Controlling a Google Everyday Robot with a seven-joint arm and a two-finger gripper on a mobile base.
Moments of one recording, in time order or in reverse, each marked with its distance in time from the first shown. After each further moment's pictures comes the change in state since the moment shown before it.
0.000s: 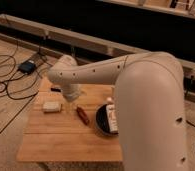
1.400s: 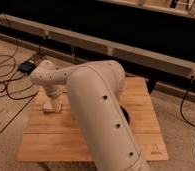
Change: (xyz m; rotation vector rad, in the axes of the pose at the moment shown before) arm -0.134 0.005 0.075 0.005 0.002 -0.339
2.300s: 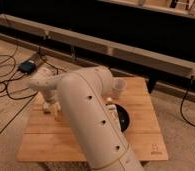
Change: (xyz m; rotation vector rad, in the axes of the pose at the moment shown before) arm -0.024 0.016 0.043 -0.032 0.022 -0.049
